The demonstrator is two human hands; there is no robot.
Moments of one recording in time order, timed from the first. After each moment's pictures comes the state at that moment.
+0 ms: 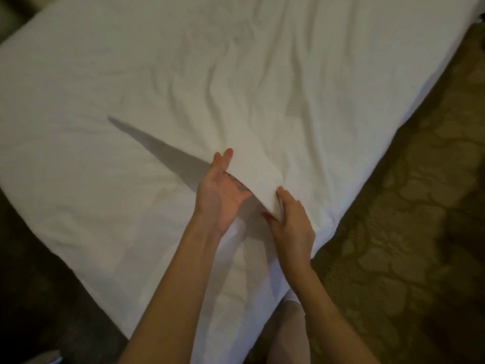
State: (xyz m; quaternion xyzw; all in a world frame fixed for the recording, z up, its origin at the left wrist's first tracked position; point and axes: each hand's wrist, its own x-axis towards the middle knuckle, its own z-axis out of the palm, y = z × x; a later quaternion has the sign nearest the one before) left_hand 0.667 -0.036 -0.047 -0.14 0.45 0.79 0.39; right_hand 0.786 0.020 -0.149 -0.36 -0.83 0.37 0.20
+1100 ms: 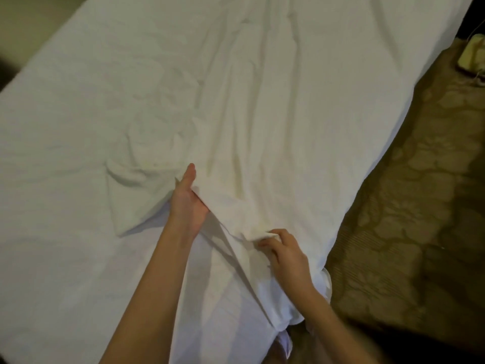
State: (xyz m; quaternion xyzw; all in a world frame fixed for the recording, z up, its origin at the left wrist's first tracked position) left_hand 0.529 0.176 -0.026 -0.18 0.52 0.76 0.35; right_hand 0.736 0.232 -0.124 -0.28 -0.86 0.42 0.07
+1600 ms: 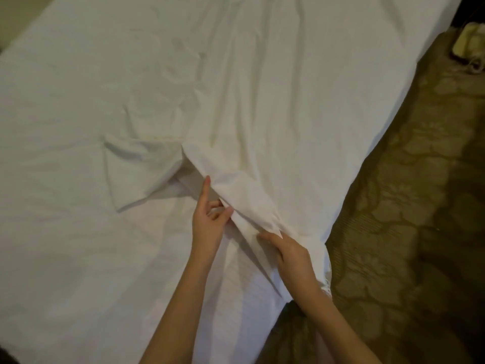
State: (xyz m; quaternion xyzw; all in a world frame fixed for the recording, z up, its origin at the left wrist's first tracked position) left_hand 0.611 0.104 -0.083 0.02 0.77 0.58 0.26; right_hand 0.765 0.187 -0.119 -0.29 -0.85 0.43 0.06
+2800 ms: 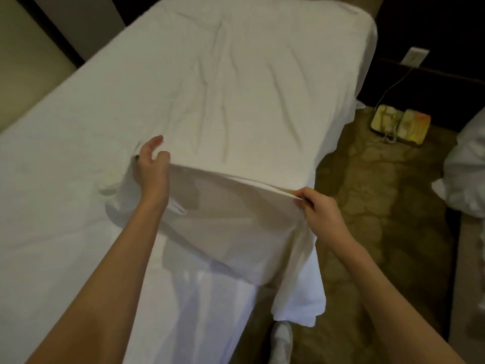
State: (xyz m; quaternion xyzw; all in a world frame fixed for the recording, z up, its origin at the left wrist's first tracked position) left_hand 0.499 0.369 0.086 0.04 0.81 0.59 0.07; right_hand 0.760 0.529 0.035 -0.36 -0.81 0.45 0.11
